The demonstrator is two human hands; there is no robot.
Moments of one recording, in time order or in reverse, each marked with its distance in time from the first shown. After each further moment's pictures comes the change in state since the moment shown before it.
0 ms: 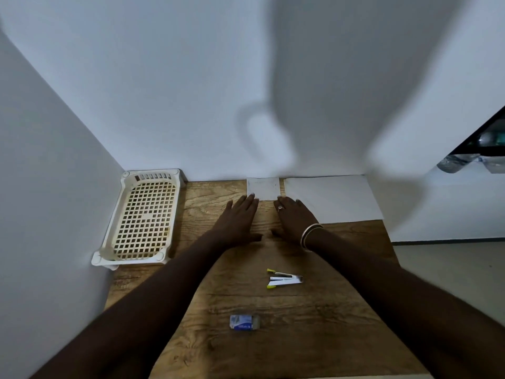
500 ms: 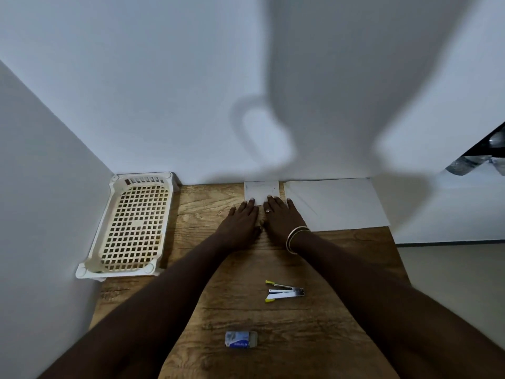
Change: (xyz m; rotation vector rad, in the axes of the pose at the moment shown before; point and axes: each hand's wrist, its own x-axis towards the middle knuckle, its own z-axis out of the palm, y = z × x) left_hand 0.044 -0.010 0.028 -0.046 -0.083 -0.033; right_hand 0.051 -0.007 0.029 -0.004 -0.016 0.037
